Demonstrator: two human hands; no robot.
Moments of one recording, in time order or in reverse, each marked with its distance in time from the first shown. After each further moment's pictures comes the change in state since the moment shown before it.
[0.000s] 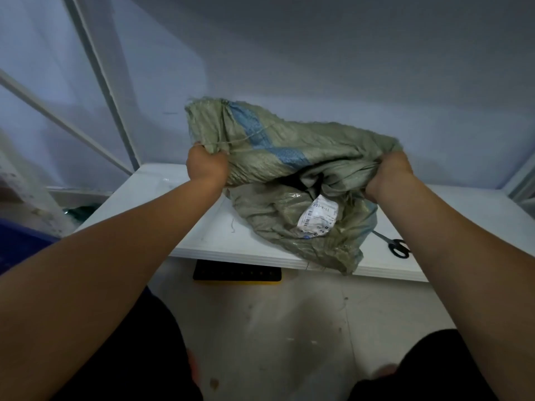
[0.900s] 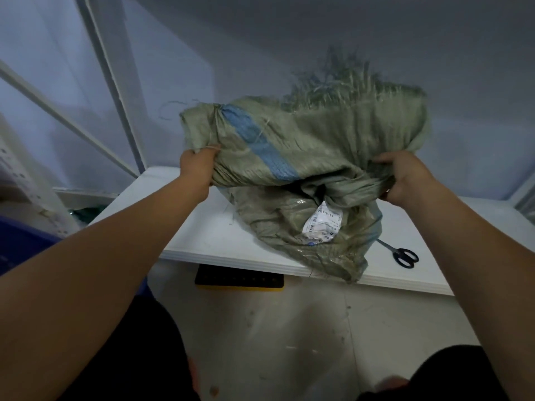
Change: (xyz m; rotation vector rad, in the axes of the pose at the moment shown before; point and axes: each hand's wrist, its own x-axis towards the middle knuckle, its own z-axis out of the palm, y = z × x) left_hand 0.011 0.014 -0.031 -0.407 -0.168 -0.306; right_hand -0.077 -0.016 -0.006 -0.374 -0.162 -0.110
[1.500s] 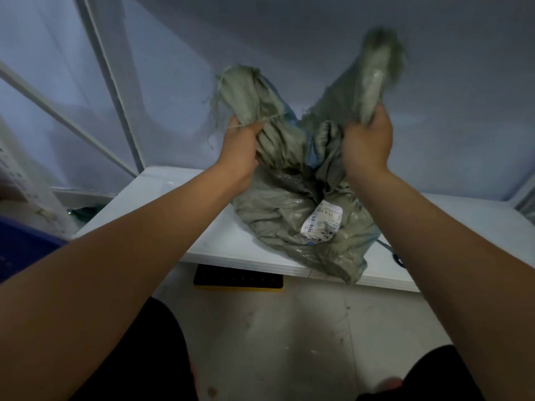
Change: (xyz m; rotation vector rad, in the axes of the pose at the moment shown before) left_hand -0.062 0.025 0.070 -0.193 -0.363 0.151; right_hand -0.060 -0.004 0.081 -0.181 0.156 -0.759
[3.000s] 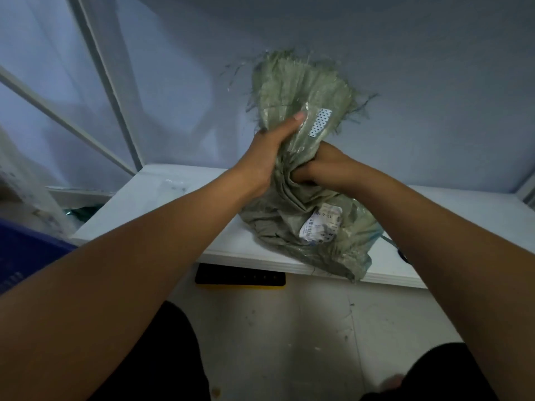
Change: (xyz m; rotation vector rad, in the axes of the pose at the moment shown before) left_hand -0.013 -0.020 0.023 0.070 -0.216 -0.085; right_hand -0.018 0.014 0.013 -0.307 -0.930 -0.020
